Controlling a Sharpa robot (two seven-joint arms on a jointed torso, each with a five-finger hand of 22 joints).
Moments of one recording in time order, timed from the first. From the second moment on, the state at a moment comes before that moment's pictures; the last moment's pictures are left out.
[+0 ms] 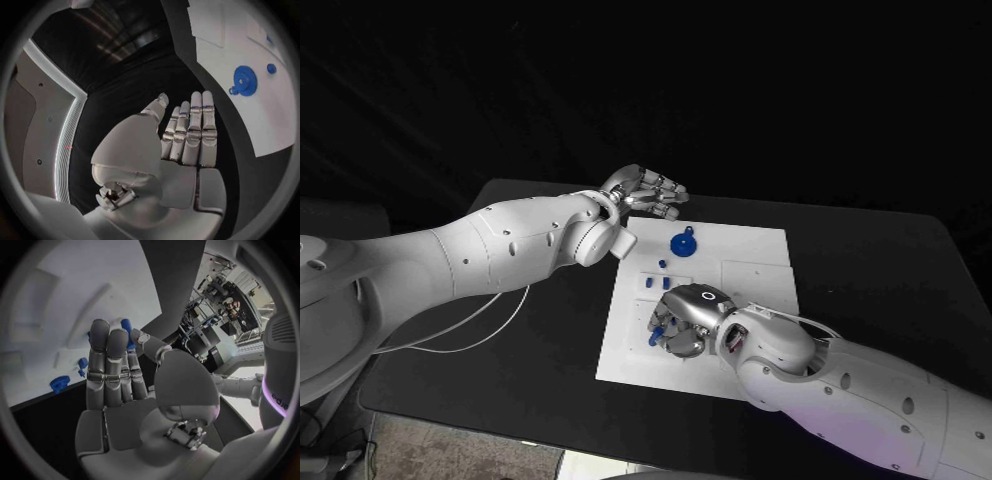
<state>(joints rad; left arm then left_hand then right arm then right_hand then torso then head) 1.29 -0.60 -0.09 1.14 -0.36 -0.25 0.25 1.35 0.04 0.13 -0.05 0.10 0.96 0.16 0.06 0.06 1.09 0.14 0.07 0.06 1.26 0.09 0.07 0.12 0.08 1.13 0.07 0.12 0.18 0.98 -0.49 0.00 1.49 -1.74 -0.23 -0.17 1.20 -0.08 0.66 -0.26 0.15 1.24 0.09 0.06 0.07 1.34 0.03 0.06 0.06 1.46 -0.06 0.75 0.59 0.12 1.46 -0.09 0.41 0.90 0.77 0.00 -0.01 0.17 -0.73</state>
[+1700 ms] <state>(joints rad) 1.29 -0.61 -0.09 1.13 -0.36 -0.24 0.25 1.35 0.04 0.13 -0.04 0.09 0.96 0.16 0.06 0.06 1.09 0.14 0.07 0.06 1.26 0.09 0.06 0.12 0.08 1.13 0.07 0.12 0.17 0.98 -0.45 -0.03 1.49 -1.87 -0.17 -0.27 1.20 -0.08 0.67 -0.27 0.13 1.25 0.08 0.06 0.07 1.34 0.03 0.06 0.06 1.46 -0.06 0.75 0.59 0.11 1.46 -0.09 0.40 0.92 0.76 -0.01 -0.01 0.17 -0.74</state>
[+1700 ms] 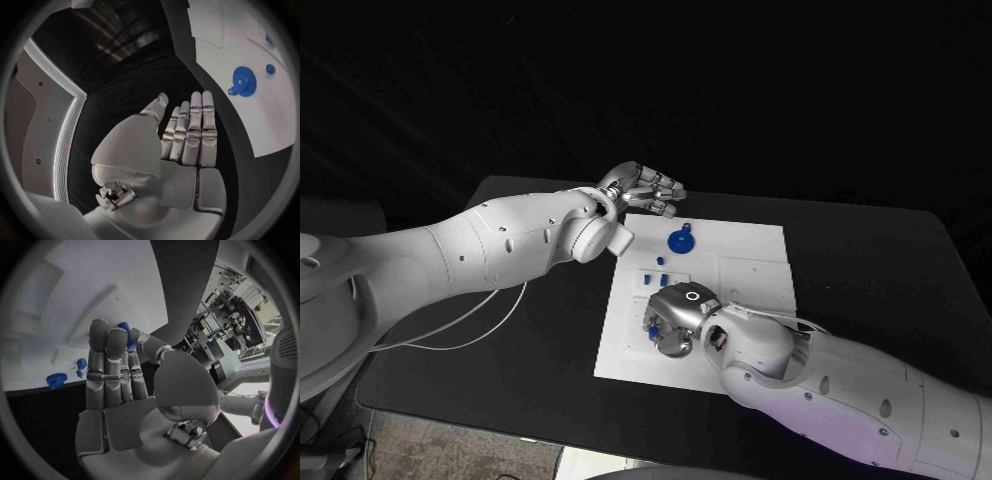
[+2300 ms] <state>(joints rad) 1.29 -0.61 -0.09 1.13 -0.36 -0.24 0.24 1.35 0.04 0.13 -0.04 0.08 0.96 0.16 0.06 0.06 1.08 0.13 0.07 0.06 1.26 0.09 0.06 0.12 0.08 1.13 0.07 0.12 0.17 0.98 -0.45 -0.04 1.49 -1.85 -0.20 -0.27 1.24 -0.17 0.37 -0.20 0.21 1.04 0.11 0.07 0.07 1.04 0.10 0.07 0.06 1.44 -0.02 0.74 0.56 0.15 1.46 -0.04 0.32 0.85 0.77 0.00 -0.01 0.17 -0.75</state>
